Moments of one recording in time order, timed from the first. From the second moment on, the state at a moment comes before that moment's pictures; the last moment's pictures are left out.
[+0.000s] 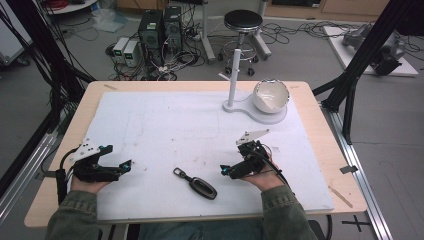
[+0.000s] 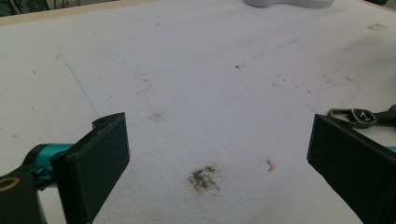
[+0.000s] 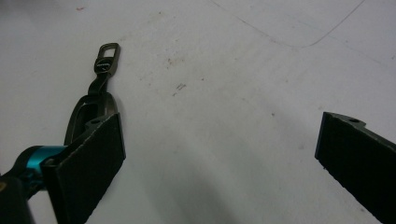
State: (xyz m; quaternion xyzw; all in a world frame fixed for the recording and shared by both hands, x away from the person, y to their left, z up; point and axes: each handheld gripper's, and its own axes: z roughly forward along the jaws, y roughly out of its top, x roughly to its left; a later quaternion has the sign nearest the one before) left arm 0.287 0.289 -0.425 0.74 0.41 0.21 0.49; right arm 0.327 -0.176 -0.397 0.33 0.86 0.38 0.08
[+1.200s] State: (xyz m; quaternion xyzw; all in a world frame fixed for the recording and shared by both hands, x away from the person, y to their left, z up) left arm 0.288 0.287 -0.426 0.74 0.41 0.21 0.49; right arm 0.330 -0.098 -0.399 0.28 0.90 0.34 0.05
